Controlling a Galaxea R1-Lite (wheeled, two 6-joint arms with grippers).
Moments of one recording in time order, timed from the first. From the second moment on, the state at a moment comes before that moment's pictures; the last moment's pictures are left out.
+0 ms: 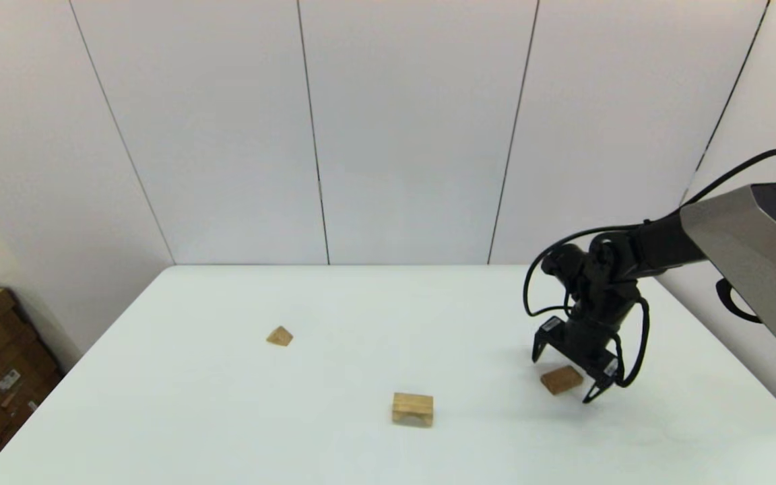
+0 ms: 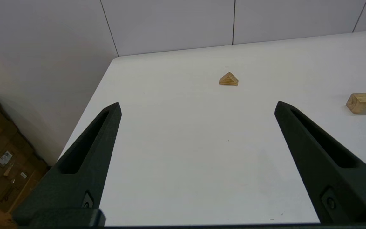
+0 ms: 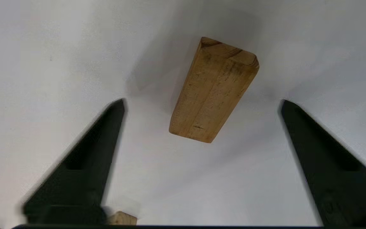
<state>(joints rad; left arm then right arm) 0.01 0.00 0.00 0.00 -0.03 0.06 0.15 2.35 -1.57 0.71 0.07 1.06</state>
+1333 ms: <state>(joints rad) 0.01 0.00 0.00 0.00 -0.03 0.03 0.20 2.16 -1.58 0.71 0.03 0.79</state>
